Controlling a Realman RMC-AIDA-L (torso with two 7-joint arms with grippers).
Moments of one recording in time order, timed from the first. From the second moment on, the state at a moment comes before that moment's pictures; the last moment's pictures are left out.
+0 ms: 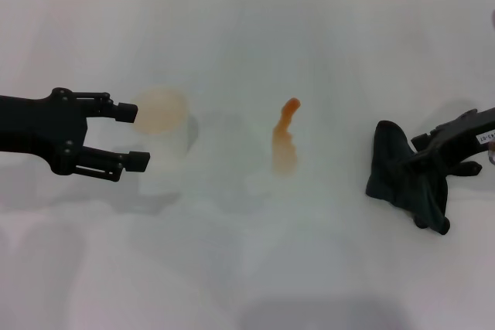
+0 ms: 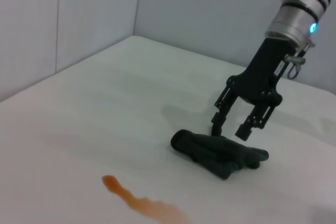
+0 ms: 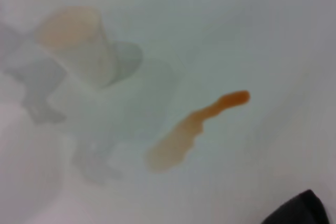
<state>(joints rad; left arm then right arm) -0.91 -2.00 2.85 -0.81 -0.05 2.03 -1.15 0.40 2.01 -1.29 -1.42 -2.29 -1.50 2.44</state>
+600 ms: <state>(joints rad) -0.91 -2.00 2.85 -0.81 -0.06 2.02 -1.15 0.41 2.01 -1.34 -1.39 -2.37 -1.45 2.49</state>
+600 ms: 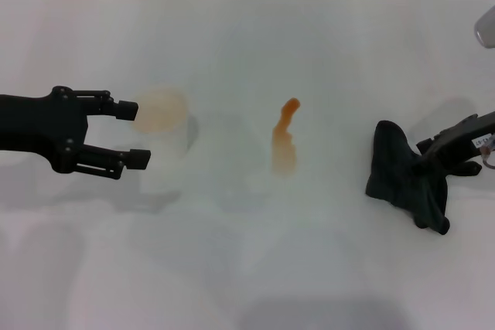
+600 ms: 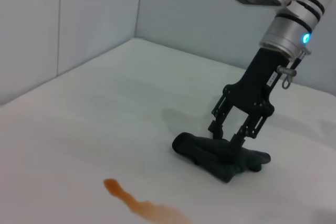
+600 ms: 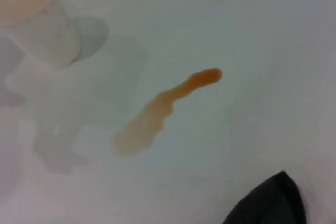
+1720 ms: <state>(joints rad) -0.91 -2.00 2.85 -0.81 -0.06 2.02 -1.15 0.43 2.01 -1.42 -1.33 -2.45 -1.39 2.55</state>
